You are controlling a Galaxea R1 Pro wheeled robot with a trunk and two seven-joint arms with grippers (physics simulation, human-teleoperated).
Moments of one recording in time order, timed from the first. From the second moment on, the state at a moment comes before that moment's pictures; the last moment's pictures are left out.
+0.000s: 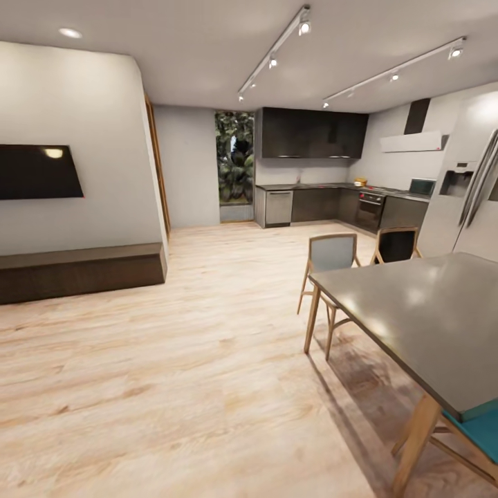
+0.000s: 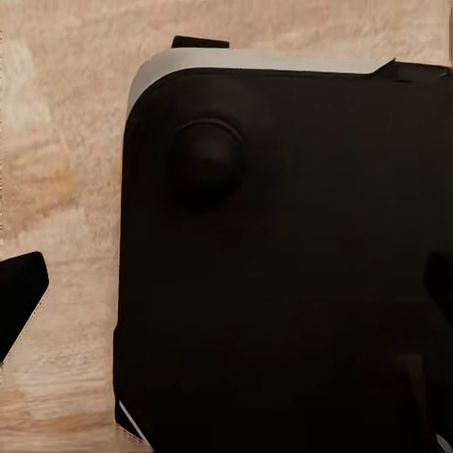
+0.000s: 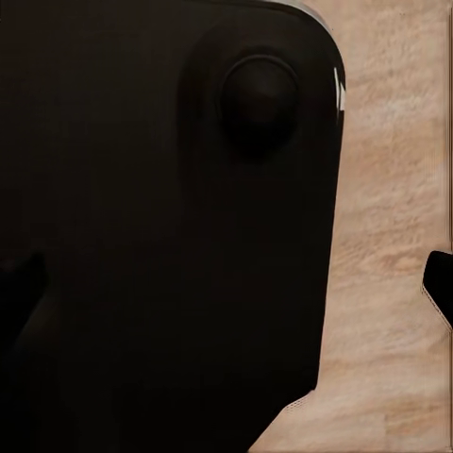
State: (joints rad) left arm 0.00 0.00 0.01 -0.07 0.10 -0.02 -0.01; right arm 0.00 0.01 0.01 0.01 0.01 -0.06 -0.01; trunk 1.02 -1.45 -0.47
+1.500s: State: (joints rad) left arm 0.00 0.00 0.01 -0.07 0.10 -0.02 -0.01; right arm 0.00 0.01 0.00 0.00 0.01 -0.06 -0.01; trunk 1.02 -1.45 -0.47
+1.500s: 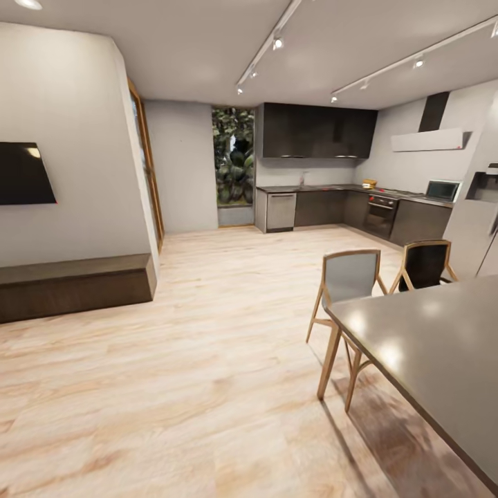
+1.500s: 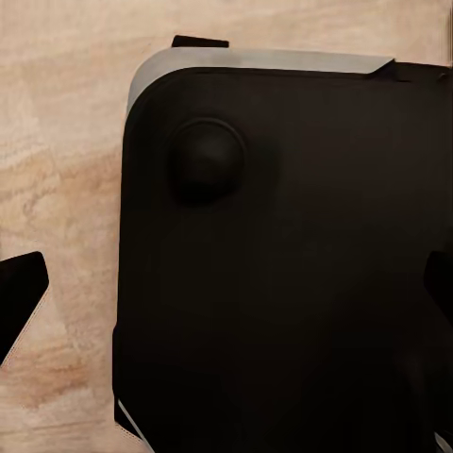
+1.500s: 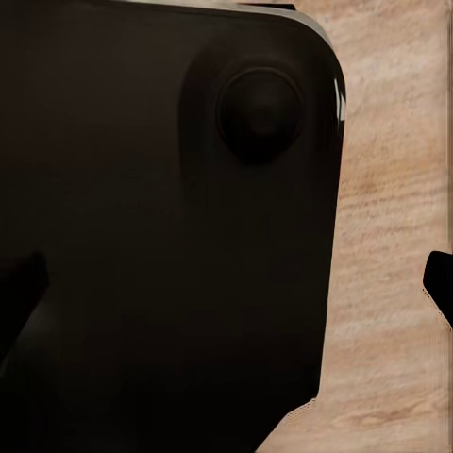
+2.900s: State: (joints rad) left arm 0.00 0.00 0.01 -0.07 0.10 -0.03 0.00; right arm 0.00 0.01 0.00 0.00 0.01 -0.06 -0.01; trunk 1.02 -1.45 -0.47
